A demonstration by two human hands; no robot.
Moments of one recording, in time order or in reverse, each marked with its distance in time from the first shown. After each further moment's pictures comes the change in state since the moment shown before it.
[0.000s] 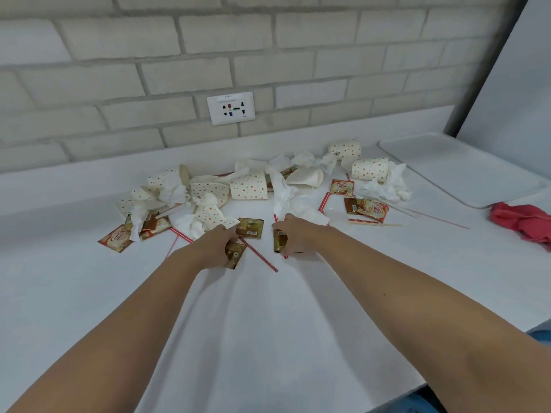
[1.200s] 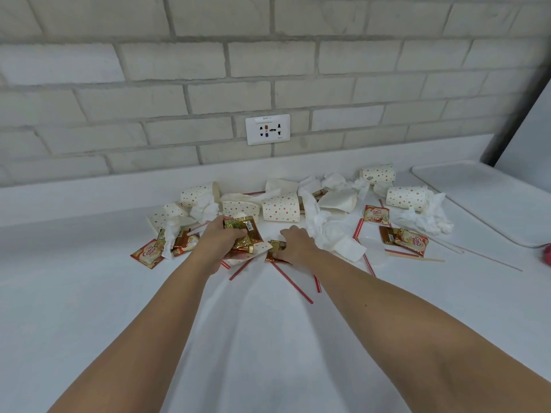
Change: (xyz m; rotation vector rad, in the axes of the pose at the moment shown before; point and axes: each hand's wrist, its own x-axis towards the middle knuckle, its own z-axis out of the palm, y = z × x) left_hand -0.001 -0.027 -0.045 -1.395 0.307 -0.277; right_hand 0.071 -0.052 0.002 0.090 0.202 0.136
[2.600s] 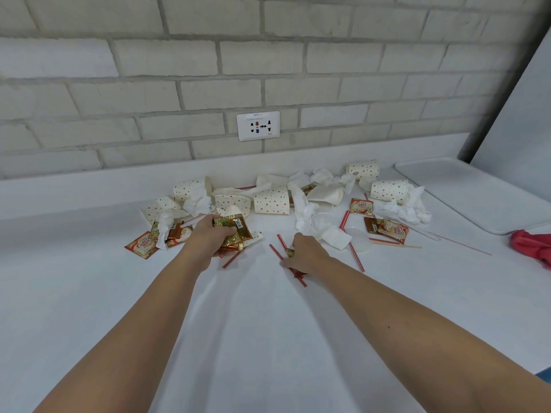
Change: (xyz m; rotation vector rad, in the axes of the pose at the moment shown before) left_hand -0.016 -0.010 -0.007 0.051 0.020 0.006; right_hand -0.057 0.021 0.005 0.158 -0.002 0.106
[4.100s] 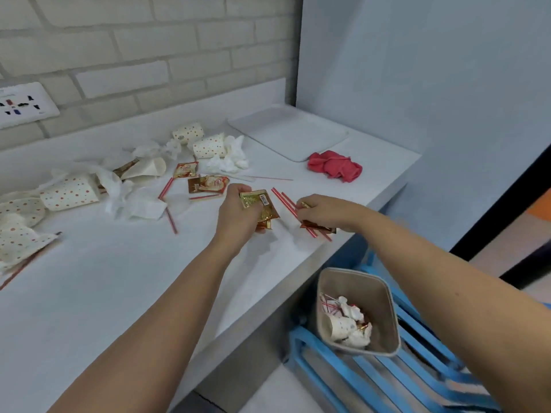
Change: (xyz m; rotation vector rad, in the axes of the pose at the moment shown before) left_hand -0.168 -0.014 0.333 0.166 -0.389 0.324; right_hand -0.213 0.285 -0.132 0.338 0.025 0.175
